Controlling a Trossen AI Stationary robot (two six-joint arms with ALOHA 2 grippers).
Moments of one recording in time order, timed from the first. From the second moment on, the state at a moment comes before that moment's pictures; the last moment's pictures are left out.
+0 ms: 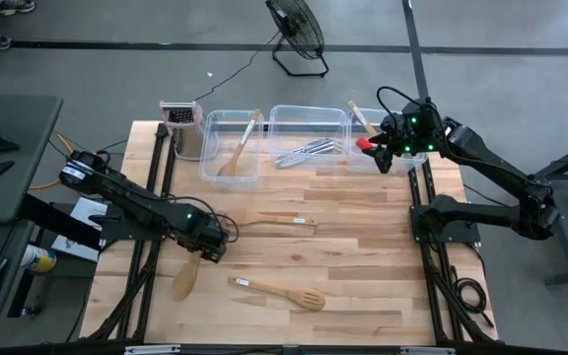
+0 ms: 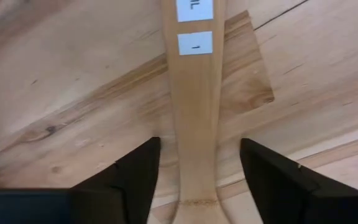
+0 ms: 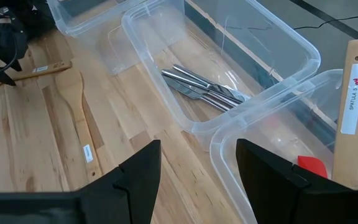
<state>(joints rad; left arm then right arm) -0.34 1.40 0.63 -0.72 0.17 -1.44 -0.74 0.94 0.97 -0.72 -0.26 0.01</state>
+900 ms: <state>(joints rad) -0.34 1.40 0.64 -0.75 0.19 -1.40 -0.74 0.94 0.97 -0.72 -0.23 0.00</state>
